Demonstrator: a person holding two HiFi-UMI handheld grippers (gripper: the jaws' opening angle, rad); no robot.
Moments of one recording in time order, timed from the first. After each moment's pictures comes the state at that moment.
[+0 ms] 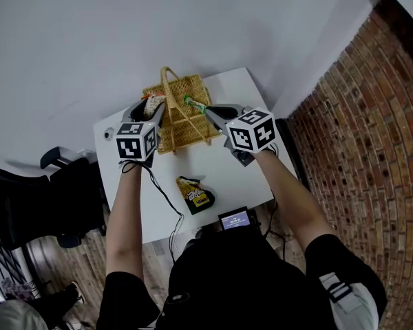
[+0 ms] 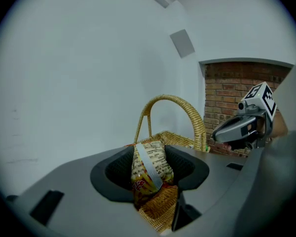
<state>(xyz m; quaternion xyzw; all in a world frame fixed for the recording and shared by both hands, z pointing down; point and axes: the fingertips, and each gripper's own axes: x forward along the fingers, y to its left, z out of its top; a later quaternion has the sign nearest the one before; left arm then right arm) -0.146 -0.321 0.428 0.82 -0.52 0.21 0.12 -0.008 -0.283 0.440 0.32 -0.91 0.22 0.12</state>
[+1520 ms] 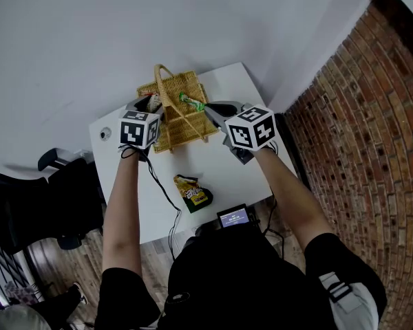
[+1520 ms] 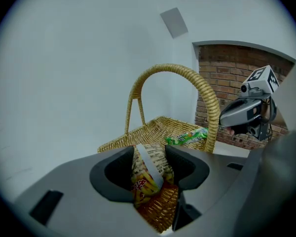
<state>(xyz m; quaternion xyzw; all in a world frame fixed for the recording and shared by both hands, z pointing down) -0.131 -0.340 0.469 0.83 -0.46 0.29 0.12 0.000 -0.284 0.444 0.33 -0.91 0.22 0.12</state>
